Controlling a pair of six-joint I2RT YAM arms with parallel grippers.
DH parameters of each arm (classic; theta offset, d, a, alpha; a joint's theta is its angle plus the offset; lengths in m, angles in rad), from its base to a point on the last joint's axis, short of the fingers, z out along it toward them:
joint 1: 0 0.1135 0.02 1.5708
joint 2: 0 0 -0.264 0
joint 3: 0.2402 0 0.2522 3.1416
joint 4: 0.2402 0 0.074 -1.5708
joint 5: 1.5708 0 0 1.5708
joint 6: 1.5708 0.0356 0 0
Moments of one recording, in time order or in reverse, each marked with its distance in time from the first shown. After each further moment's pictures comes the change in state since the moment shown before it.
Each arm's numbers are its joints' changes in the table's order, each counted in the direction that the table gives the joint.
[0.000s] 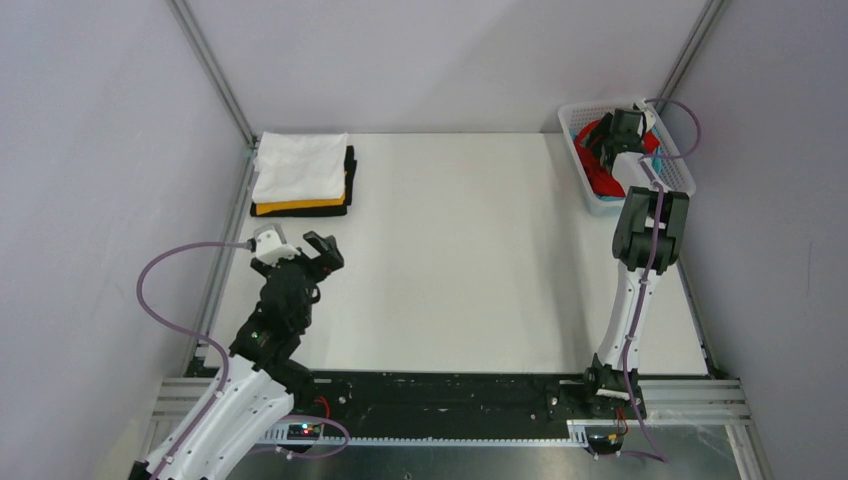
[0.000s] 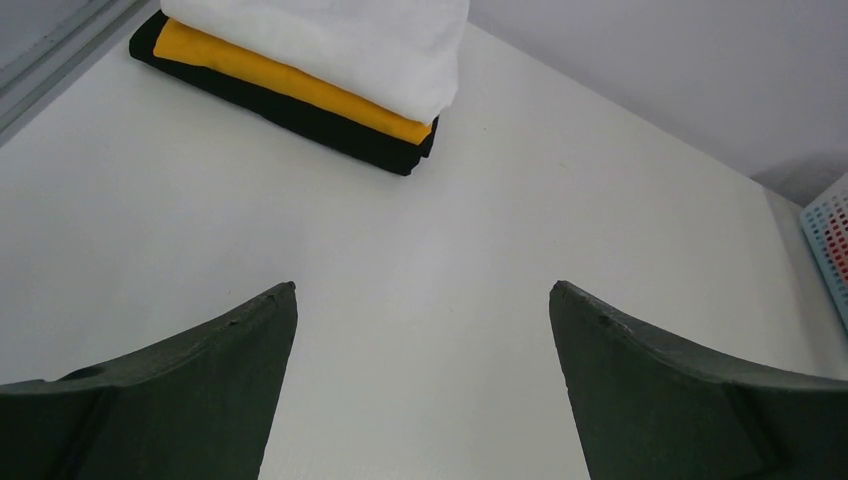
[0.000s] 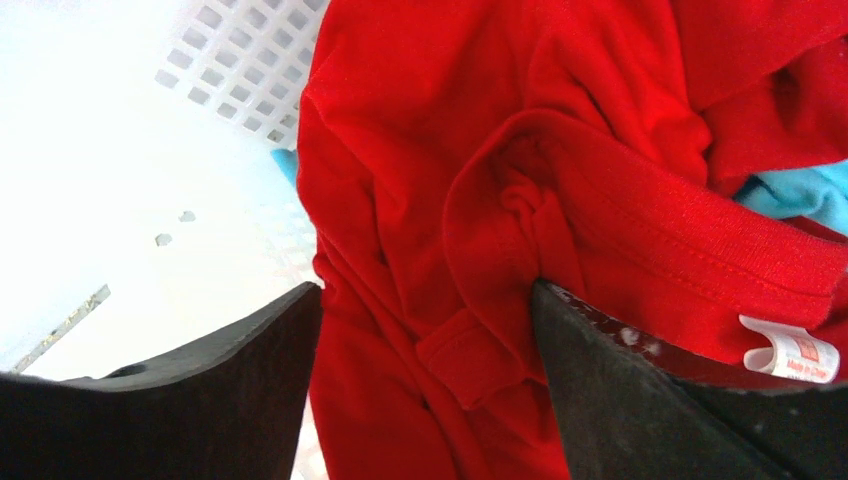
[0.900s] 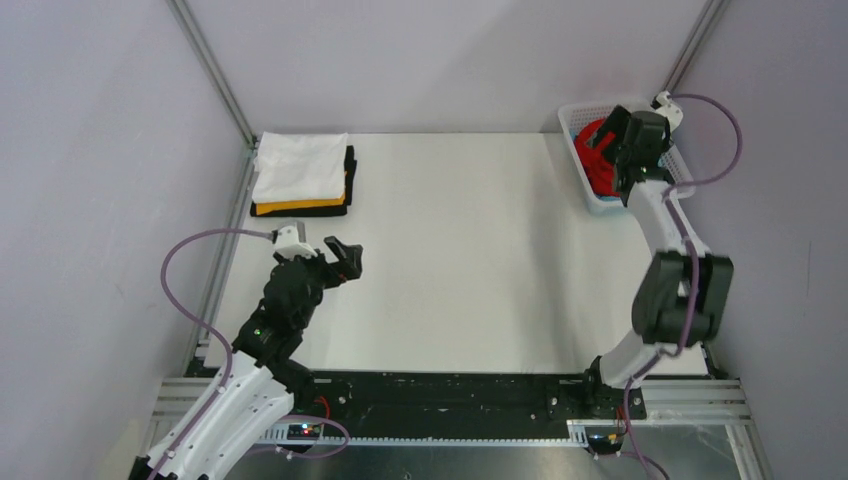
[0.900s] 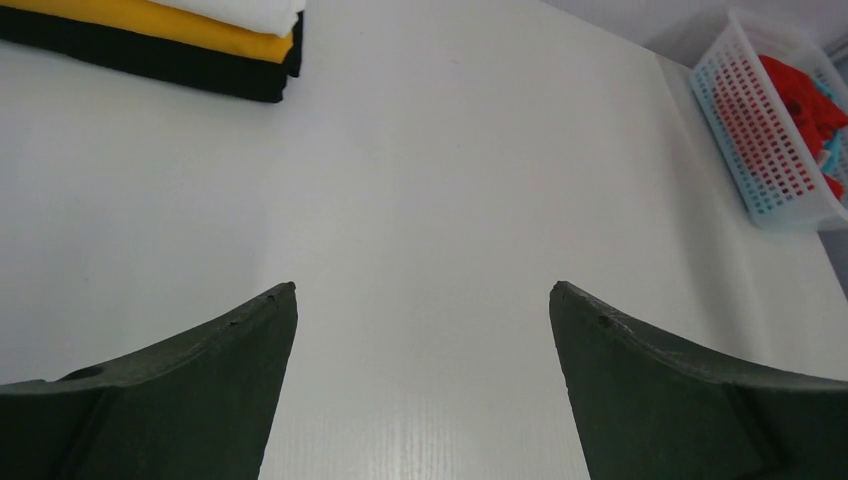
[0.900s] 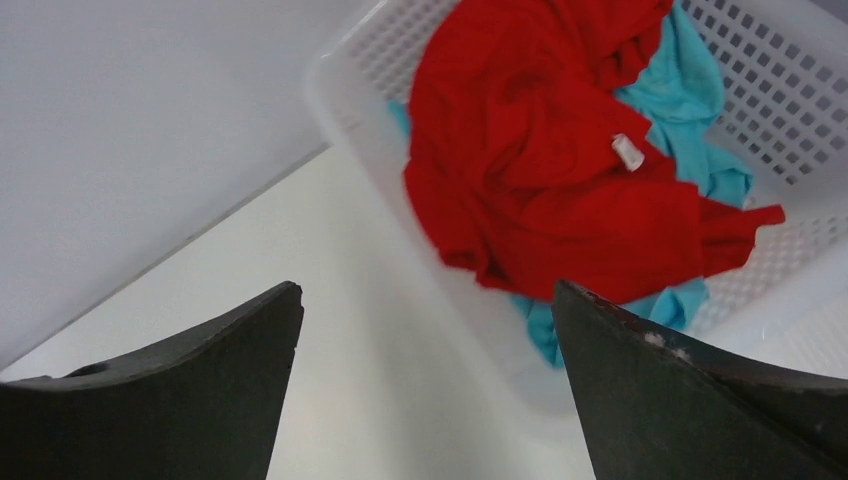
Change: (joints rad) left arm 0.000 -0.026 -0.002 0.000 0.328 -0.001; right arm 0.077 0.769 -0.608 -0.054 0.083 -0.068
